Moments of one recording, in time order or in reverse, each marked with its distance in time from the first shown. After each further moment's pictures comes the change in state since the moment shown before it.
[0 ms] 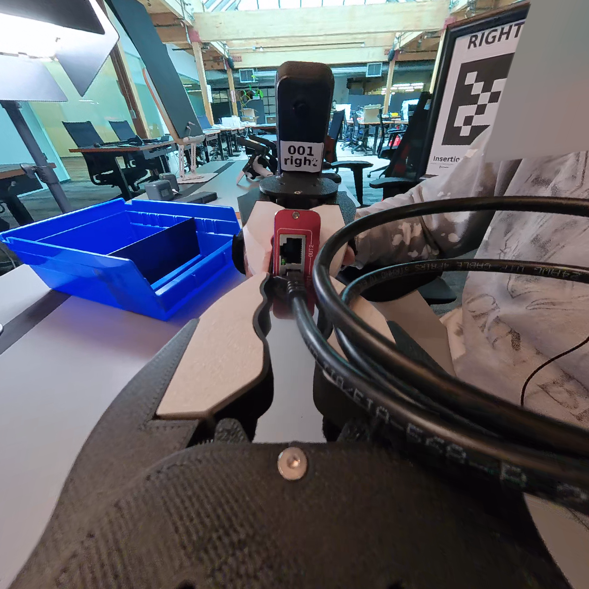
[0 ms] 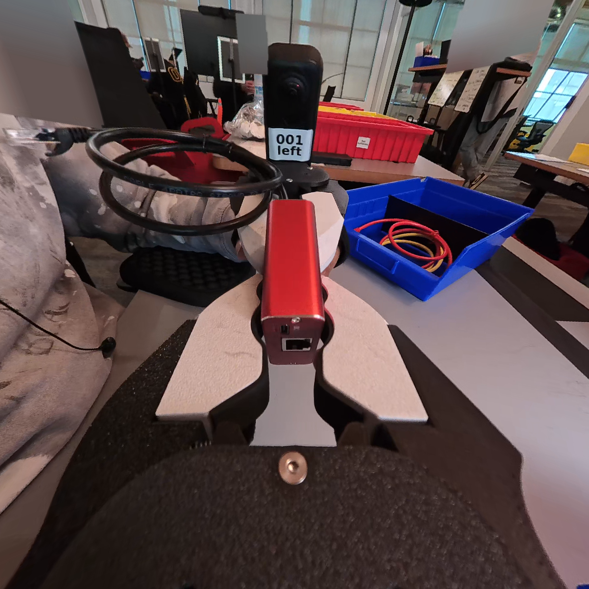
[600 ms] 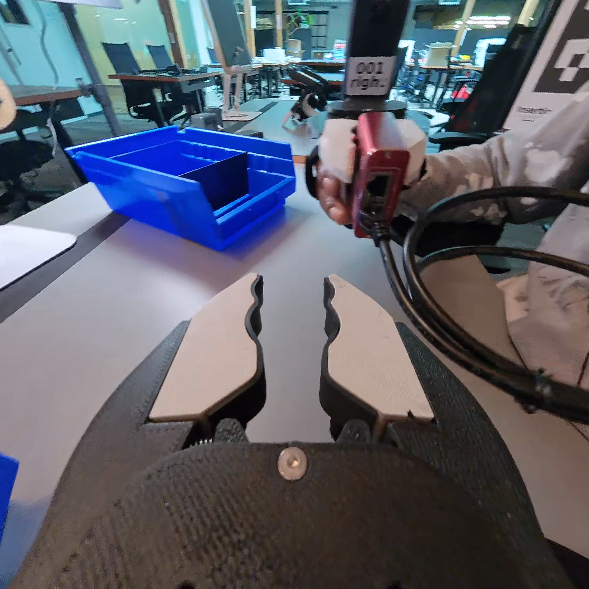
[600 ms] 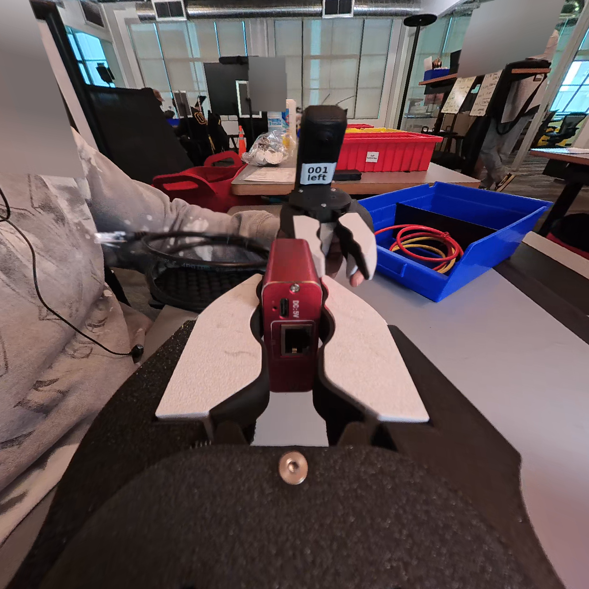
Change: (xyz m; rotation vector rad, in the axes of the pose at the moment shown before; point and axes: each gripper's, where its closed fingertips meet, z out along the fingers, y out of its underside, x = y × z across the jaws) left arm -0.053 0.039 -0.039 -0.148 -0.145 -0.070; right arm 0.008 -0.007 -0.018 0.071 -0.057 0.102
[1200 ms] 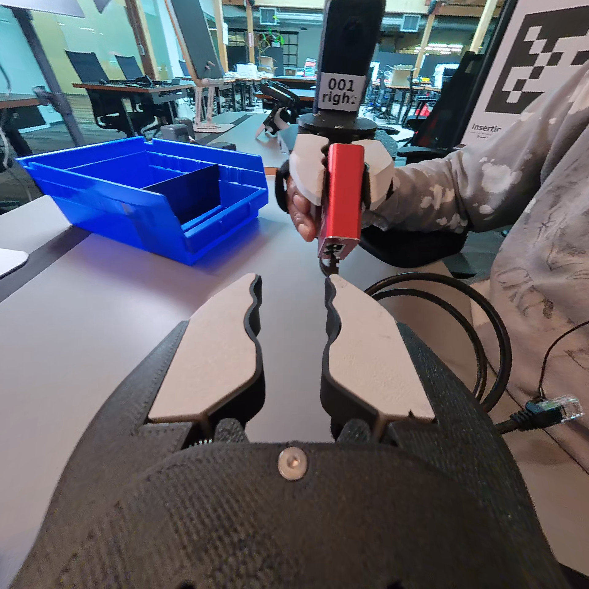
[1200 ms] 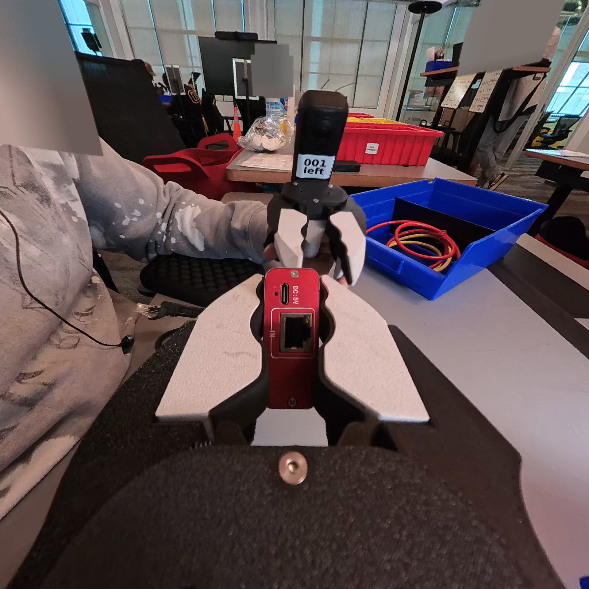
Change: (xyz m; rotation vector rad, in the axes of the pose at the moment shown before) left arm 0.024 -0.006 0.011 0.032 0.097 -0.005; right arm -0.003 0.005 0.004 -0.038 0.011 -0.050
